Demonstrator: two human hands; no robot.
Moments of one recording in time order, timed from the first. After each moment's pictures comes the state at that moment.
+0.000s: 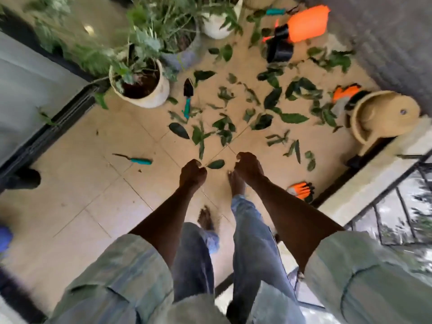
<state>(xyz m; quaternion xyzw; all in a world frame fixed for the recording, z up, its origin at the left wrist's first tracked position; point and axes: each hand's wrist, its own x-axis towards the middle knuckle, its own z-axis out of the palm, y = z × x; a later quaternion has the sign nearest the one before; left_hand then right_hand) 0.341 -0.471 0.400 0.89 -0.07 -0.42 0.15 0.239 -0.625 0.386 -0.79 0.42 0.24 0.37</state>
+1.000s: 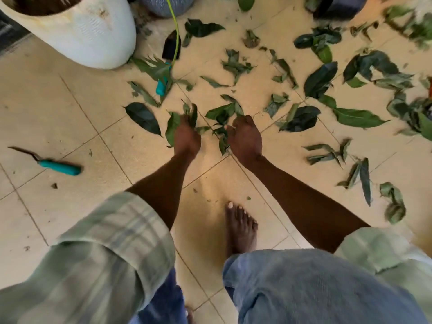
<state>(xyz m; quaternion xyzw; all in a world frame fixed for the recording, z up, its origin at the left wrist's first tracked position) 0.415 -0.560 -0.050 0.92 -0.06 -0.20 0.32 0.328 -0.686 -0.068 -0.92 0.29 -0.08 0.26</state>
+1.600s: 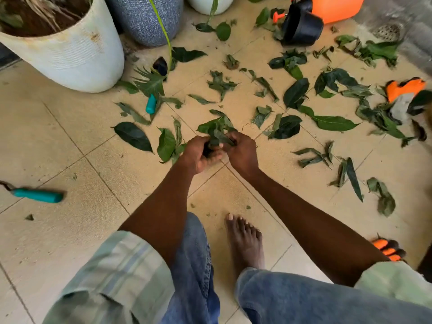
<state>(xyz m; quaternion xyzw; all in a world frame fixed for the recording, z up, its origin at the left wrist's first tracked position) 0.408 -0.581 -0.059 0.57 0.19 -0.52 0.61 0.309 -0.668 -0.060 -0.81 0.35 -0.15 0.44</state>
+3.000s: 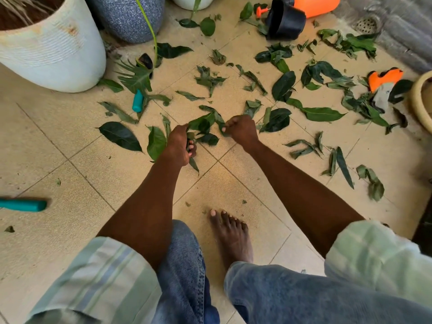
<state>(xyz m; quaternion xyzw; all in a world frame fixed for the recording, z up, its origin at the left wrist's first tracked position) 0.437 -0.575 -0.076 0.59 0.21 -0.51 0.58 0.337 -0.731 -0.082 -0.80 0.43 -0.04 0.42</state>
